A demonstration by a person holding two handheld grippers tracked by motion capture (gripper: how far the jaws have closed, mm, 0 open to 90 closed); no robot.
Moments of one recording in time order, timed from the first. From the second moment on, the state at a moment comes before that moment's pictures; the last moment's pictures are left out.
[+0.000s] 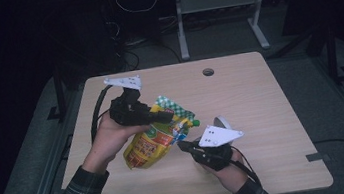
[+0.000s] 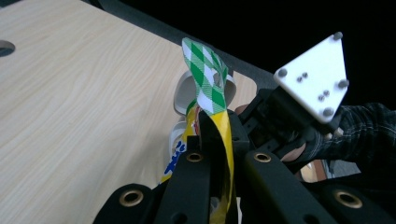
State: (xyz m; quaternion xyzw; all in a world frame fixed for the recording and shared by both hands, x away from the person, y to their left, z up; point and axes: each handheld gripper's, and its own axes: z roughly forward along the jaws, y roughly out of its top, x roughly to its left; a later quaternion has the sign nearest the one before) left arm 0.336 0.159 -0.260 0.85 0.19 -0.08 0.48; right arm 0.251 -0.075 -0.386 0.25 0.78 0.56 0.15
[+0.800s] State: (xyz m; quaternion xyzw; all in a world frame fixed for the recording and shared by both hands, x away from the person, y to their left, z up) left arm 0.327 0.214 -0.284 0.80 0.23 -0.01 0.55; right arm 0.240 -0.145 -0.385 0.26 0.78 0.55 0.13
